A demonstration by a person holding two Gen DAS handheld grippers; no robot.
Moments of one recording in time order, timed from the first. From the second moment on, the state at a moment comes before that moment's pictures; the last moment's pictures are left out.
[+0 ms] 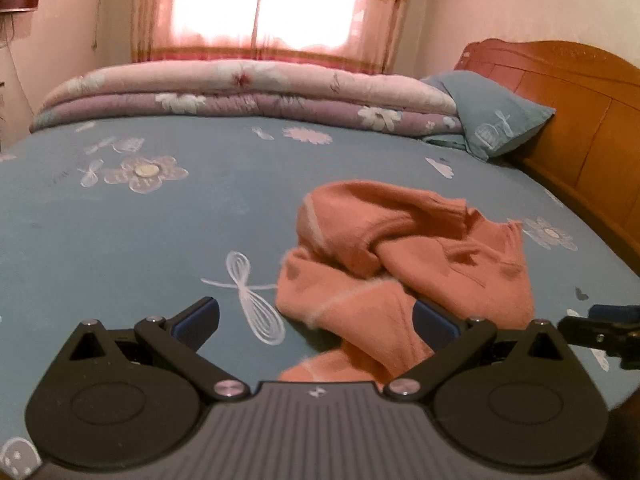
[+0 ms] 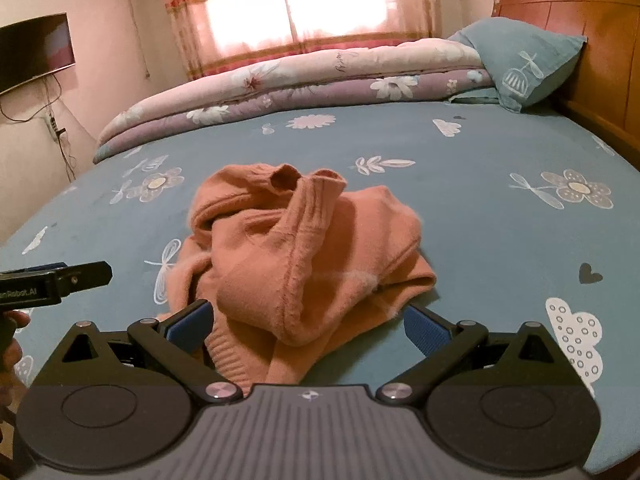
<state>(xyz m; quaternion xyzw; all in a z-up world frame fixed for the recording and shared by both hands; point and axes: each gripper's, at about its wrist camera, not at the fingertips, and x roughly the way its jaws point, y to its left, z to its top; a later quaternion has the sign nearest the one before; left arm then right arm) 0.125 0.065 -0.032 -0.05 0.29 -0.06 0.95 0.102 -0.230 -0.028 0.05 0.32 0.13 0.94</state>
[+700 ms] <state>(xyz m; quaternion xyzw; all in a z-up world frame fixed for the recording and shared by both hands) 0.111 0.106 -0.054 -0.06 0.32 -0.04 0.95 0.142 -0.208 -0.038 0.05 0.35 0.16 0.92</state>
